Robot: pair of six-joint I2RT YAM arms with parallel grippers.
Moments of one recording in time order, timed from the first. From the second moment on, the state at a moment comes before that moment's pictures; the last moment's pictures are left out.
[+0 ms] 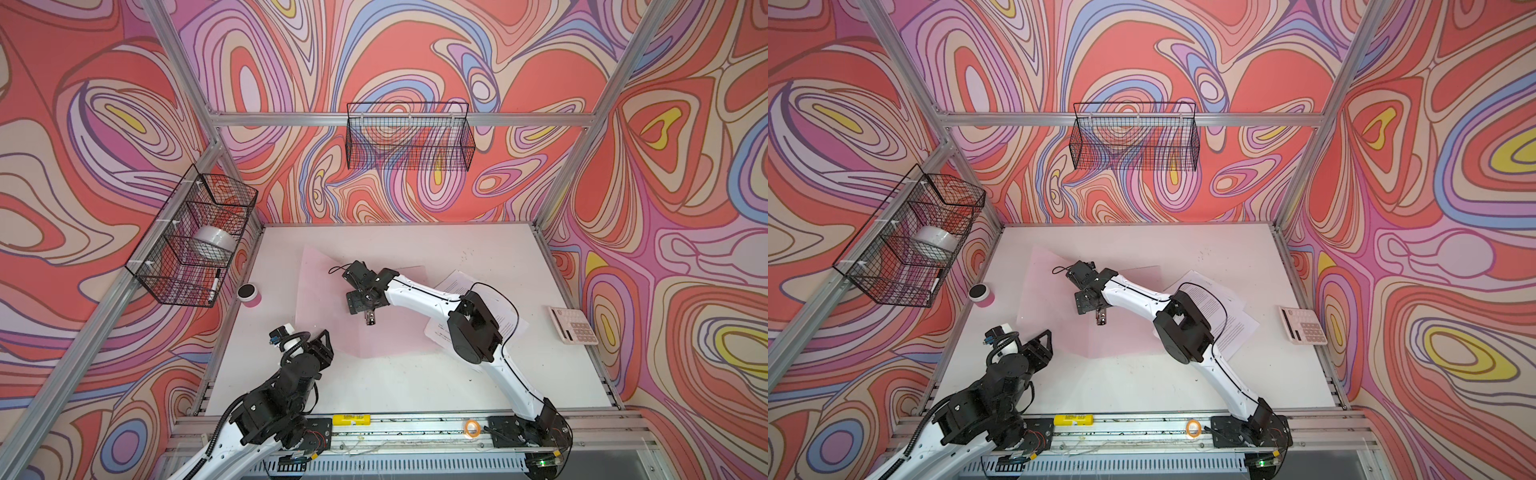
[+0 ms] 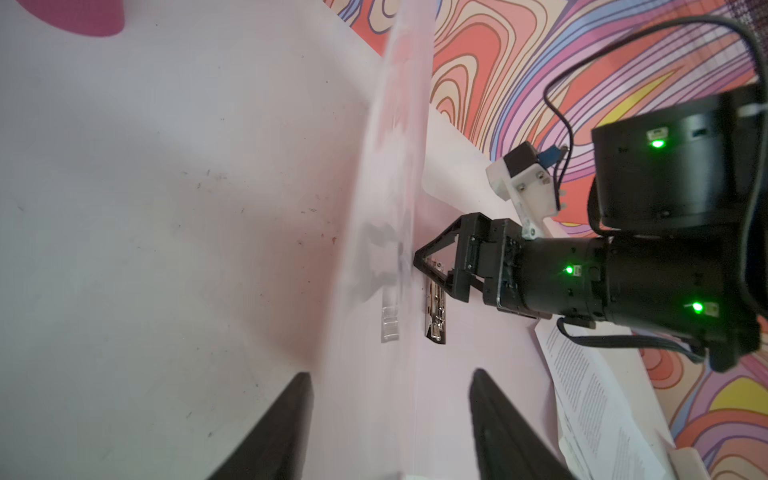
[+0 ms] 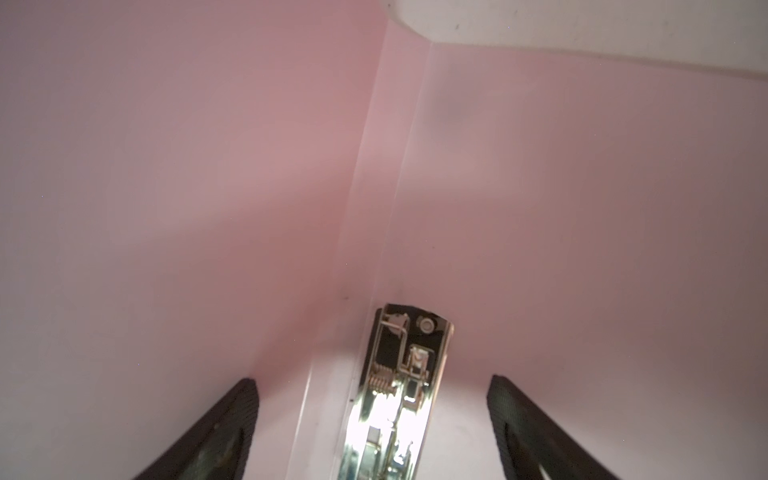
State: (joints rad) left arm -0.79 0.21 0.31 -0.62 -0.64 -1.04; right arm 0.90 2.44 2.11 -0.82 0.16 0.55
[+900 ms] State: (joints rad) left arm -0.78 0.58 0.85 -0.64 -0.53 -0.71; right arm 0.92 2.34 1.87 -0.65 0.20 0.59
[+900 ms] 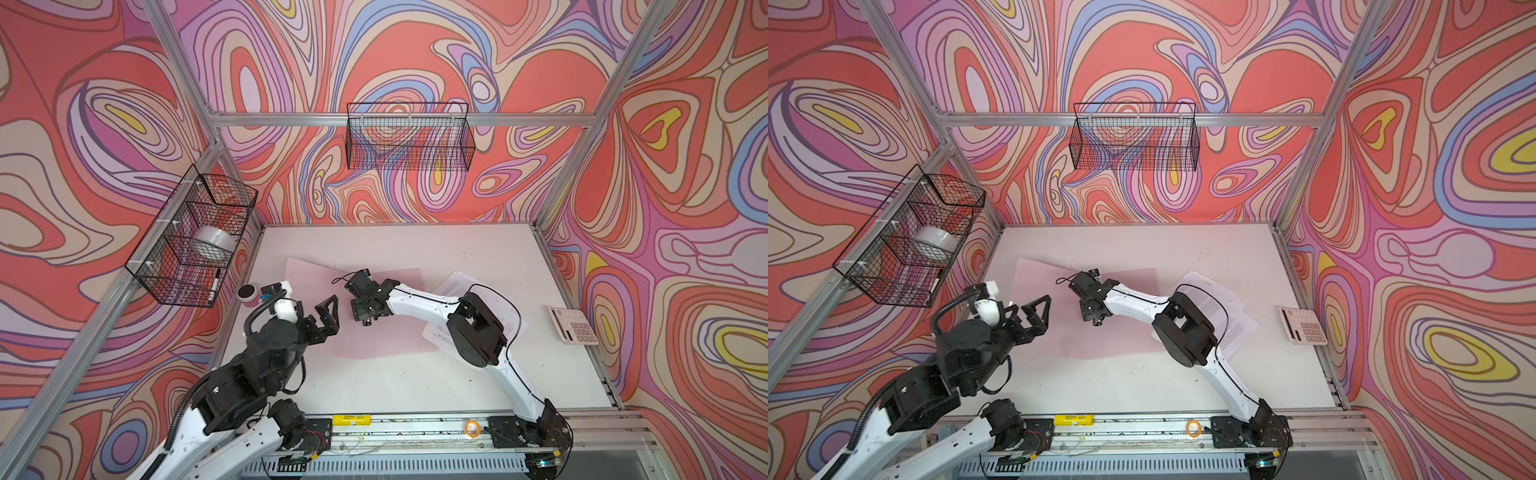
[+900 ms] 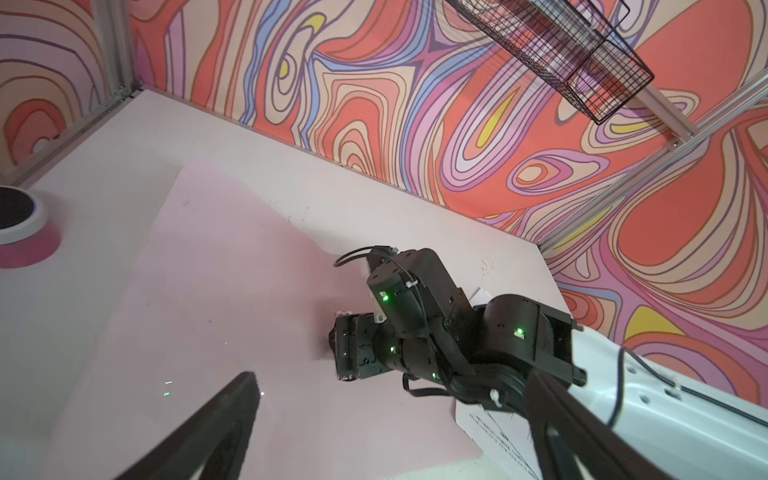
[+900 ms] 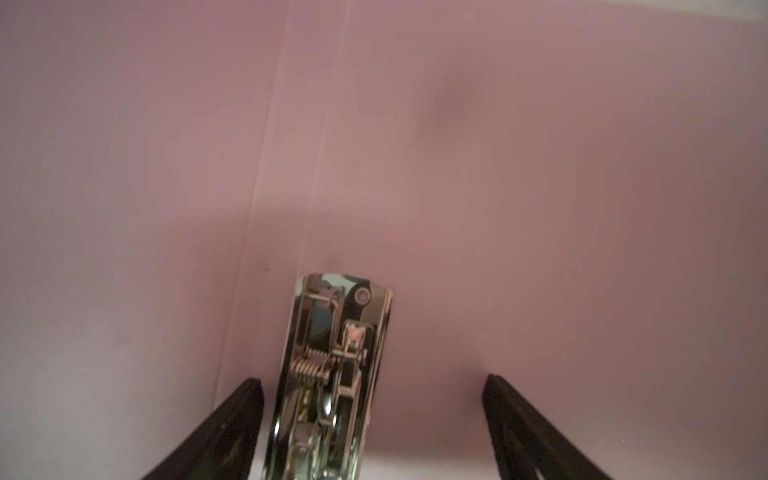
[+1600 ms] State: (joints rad) left arm -0.37 1.07 0.61 -0.12 -0.19 -0.77; right arm 0.80 2.06 1.41 -0.36 -0.10 0.65
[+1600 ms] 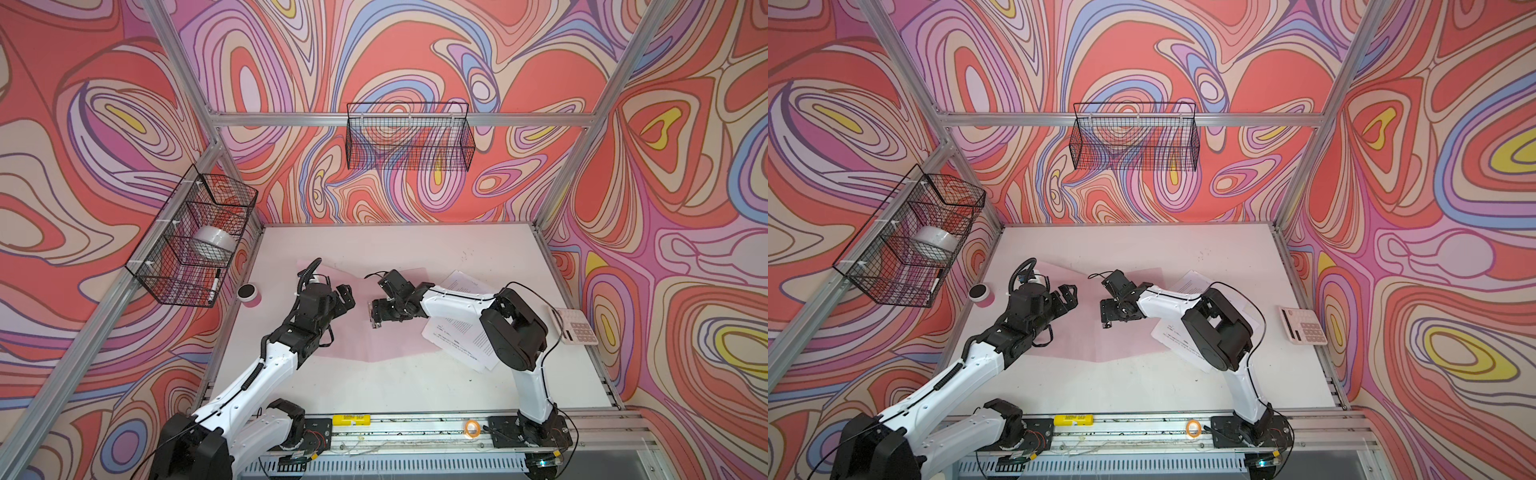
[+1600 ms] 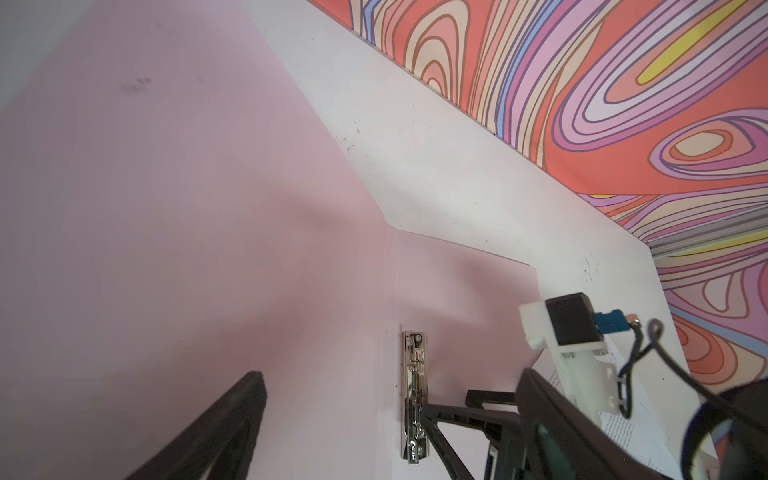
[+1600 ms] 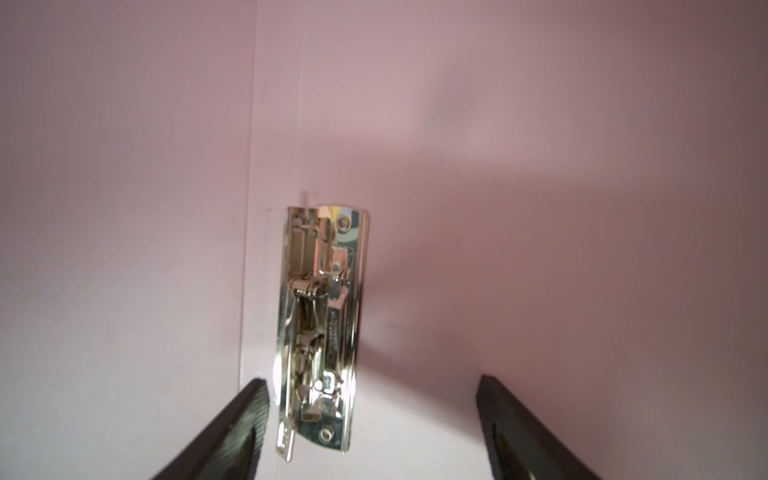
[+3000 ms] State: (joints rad) left arm -0.17 1.29 0.58 0.29 0.05 -0.90; right arm 0.72 2.04 1.26 -0.05 -0.44 0.84
